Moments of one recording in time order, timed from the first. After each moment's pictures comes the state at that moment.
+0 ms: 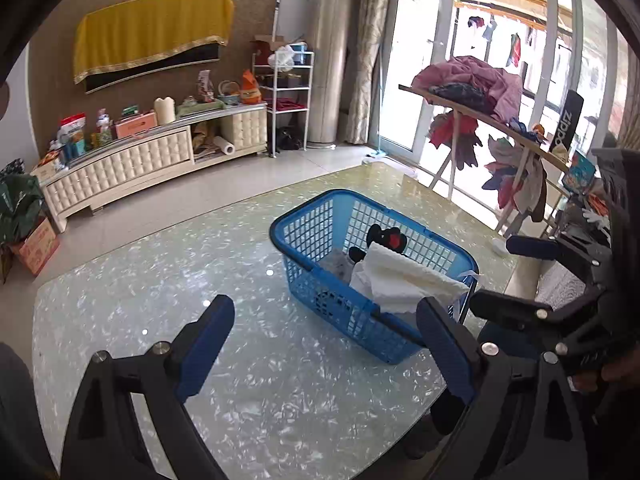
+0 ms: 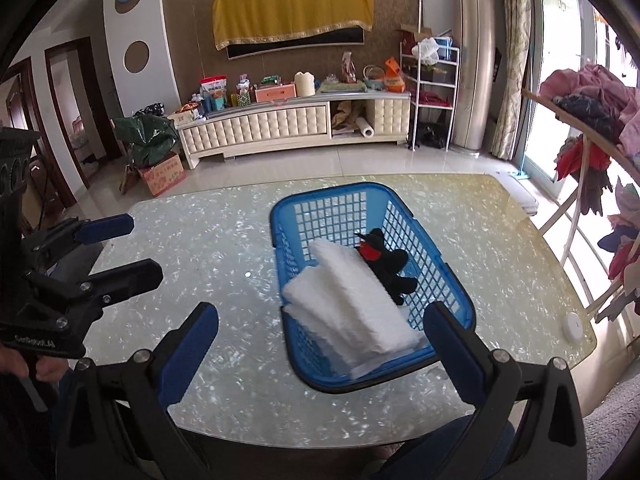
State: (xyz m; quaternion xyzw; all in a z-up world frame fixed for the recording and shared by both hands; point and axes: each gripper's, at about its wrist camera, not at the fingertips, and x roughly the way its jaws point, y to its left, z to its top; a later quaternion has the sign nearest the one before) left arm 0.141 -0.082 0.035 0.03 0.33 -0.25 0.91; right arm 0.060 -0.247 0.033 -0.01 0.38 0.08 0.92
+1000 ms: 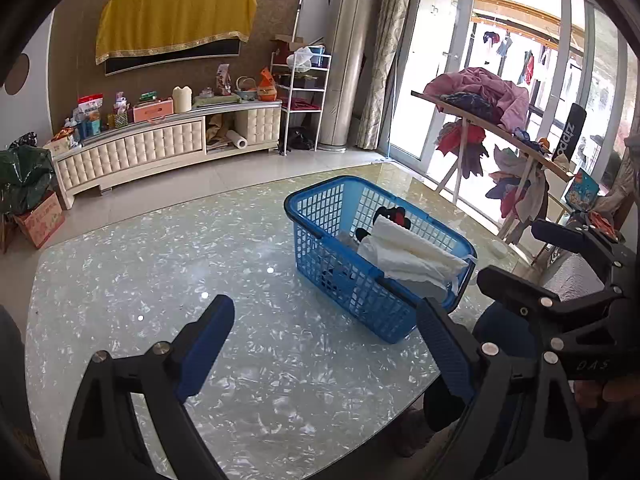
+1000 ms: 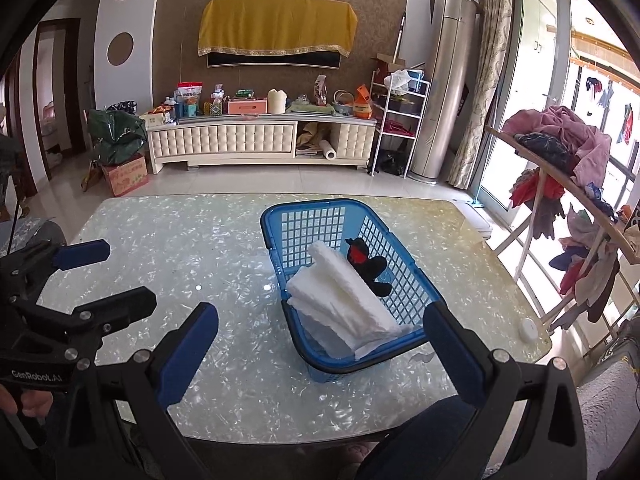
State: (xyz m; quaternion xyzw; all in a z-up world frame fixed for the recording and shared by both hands) left arm 0.109 -0.057 0.019 0.00 0.33 -0.24 0.91; right arm 0.032 -0.219 0.030 -0.07 0.34 0.00 0.94
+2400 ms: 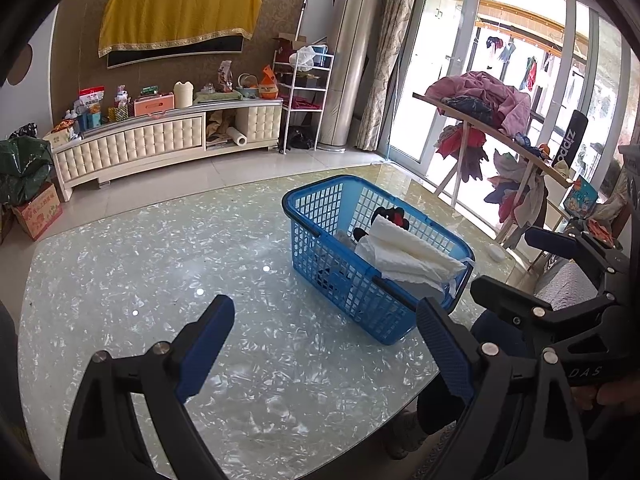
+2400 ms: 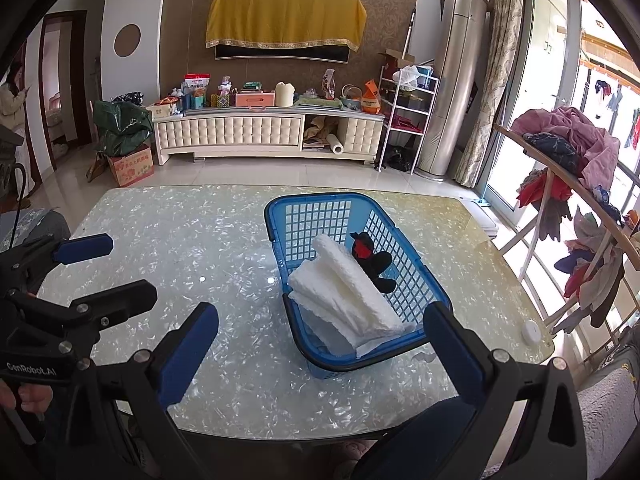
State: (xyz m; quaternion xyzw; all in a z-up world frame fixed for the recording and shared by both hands) left arm 0.109 -0.058 0.016 -0.01 0.33 -0.23 0.91; right arm 0.034 -0.219 0.030 -0.08 0.35 0.01 0.93
